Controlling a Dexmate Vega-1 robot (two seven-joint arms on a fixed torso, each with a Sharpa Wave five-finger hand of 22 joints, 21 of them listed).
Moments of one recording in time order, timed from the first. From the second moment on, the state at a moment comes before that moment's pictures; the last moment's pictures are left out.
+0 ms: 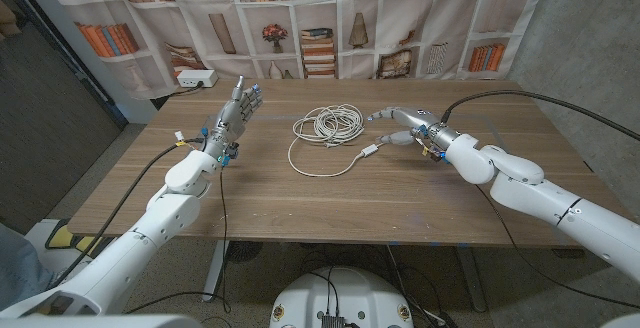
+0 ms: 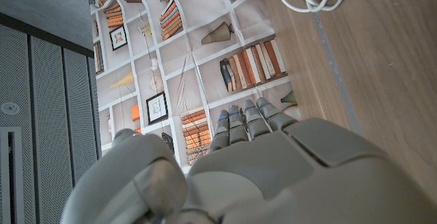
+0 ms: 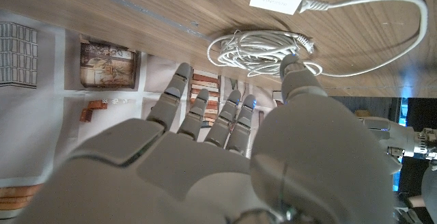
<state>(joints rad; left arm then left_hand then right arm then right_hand) 0.98 0.63 0.27 -1.46 -0.71 -0.37 -0.11 0.40 0.07 -0.19 0.09 0.24 0.10 0.08 0.22 0.18 0.12 0.04 0.22 0.18 0.10 0.04 0.20 0.18 0.05 -0.04 0.21 0.18 -0.83 -0.91 -0.59 -1.78 -0.54 0.06 -0.07 0.89 0.00 0.33 -0.16 0.27 0.42 -0.22 0.22 0.20 0.40 -0.22 0.21 0.18 0.23 -0.04 0.20 0.18 0.37 0.13 0.24 0.18</state>
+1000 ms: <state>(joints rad) 1.05 0.61 0.24 -1.51 -0.74 -0.41 -0.08 0.41 0.07 -0.19 0.09 0.24 0.13 0.08 0.22 0.18 0.14 0.03 0.22 0.19 0.12 0.03 0.20 0.18 0.05 -0.04 0.21 0.18 -0.69 -0.88 -0.70 -1.61 -0.70 0.23 -0.05 0.92 -0.01 0.32 -0.14 0.30 0.50 -0.23 0.24 0.20 0.46 -0.22 0.21 0.18 0.32 -0.04 0.21 0.18 0.44 0.09 0.26 0.18</state>
